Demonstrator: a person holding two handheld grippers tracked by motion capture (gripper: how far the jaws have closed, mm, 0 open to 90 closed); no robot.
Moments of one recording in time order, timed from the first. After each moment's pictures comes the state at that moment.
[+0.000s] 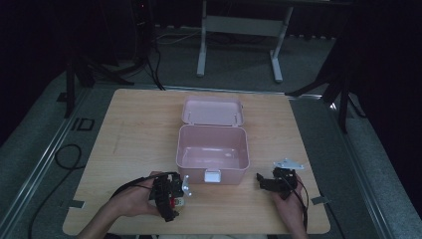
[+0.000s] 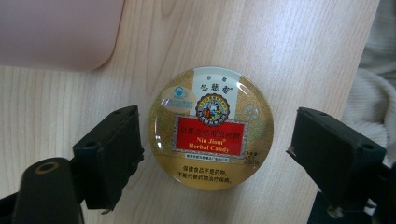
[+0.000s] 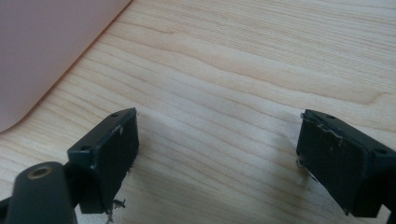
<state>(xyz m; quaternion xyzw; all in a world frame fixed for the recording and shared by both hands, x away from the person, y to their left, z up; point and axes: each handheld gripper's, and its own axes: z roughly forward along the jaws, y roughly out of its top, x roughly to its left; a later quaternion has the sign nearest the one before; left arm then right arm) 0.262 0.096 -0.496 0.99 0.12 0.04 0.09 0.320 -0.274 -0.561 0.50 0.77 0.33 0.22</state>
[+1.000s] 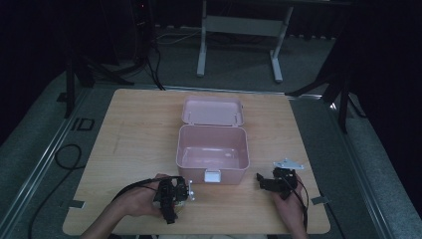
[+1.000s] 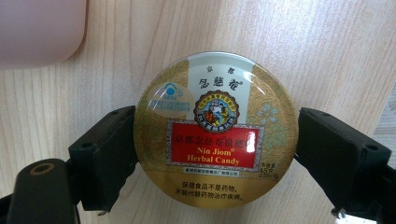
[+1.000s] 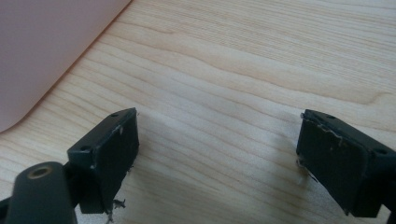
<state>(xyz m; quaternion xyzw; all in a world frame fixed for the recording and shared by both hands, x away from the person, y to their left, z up) 0.265 0.085 -0.518 0.99 0.11 0.03 0.03 0.320 -0.274 -0.561 0.50 0.77 0.33 0.22</state>
